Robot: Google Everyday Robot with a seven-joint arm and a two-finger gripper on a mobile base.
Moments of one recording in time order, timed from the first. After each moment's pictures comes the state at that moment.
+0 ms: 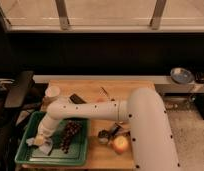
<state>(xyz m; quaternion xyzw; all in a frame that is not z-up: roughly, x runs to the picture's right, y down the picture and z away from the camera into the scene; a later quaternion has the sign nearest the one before) -0.322 0.278 0.757 -0.48 -0.29 0.11 0.82</state>
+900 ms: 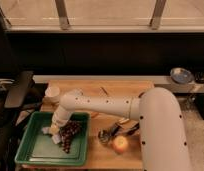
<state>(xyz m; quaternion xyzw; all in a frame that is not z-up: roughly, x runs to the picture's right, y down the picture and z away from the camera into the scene) -0.272 0.217 0.802 -0.45 -0.25 0.15 0.84</state>
